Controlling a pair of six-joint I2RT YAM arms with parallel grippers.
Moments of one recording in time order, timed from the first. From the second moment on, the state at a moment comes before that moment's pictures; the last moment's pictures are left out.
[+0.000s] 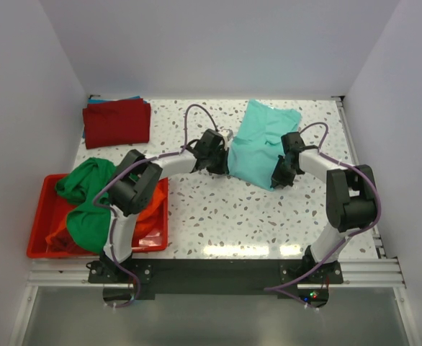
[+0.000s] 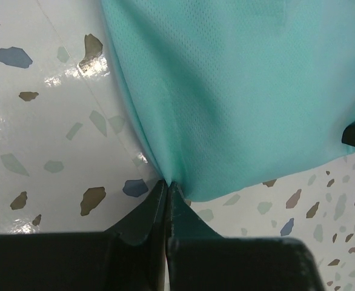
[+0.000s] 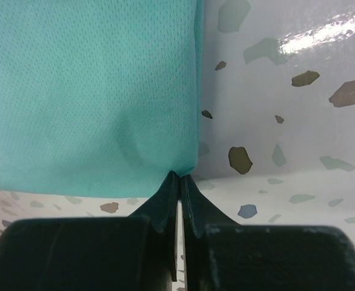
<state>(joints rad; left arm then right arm) -0.66 2.09 1.37 -0.12 0.18 -0.41 0.16 1.73 1.02 -0.57 -0.05 0.62</state>
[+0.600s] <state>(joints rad) -0.70 1.79 1.12 -0.15 0.16 -0.48 0.17 1.54 0.93 -0.75 0.01 0.54</state>
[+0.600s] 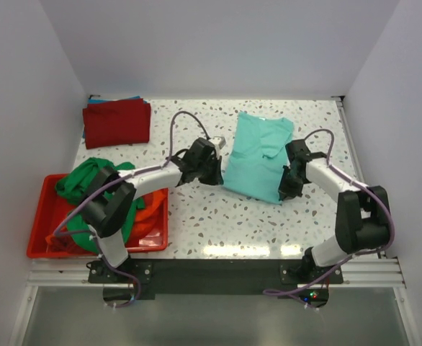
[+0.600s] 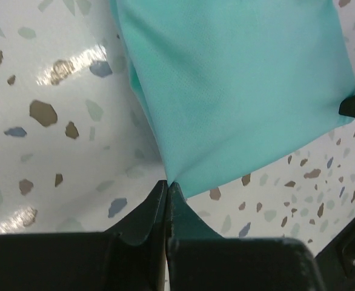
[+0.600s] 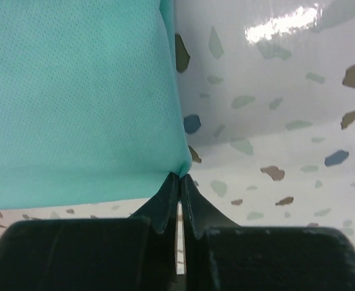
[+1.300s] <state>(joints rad) -0.77 1.21 0.87 -0.51 0.19 -0.66 0.36 1.12 0.93 -1.16 -0.05 0.60</state>
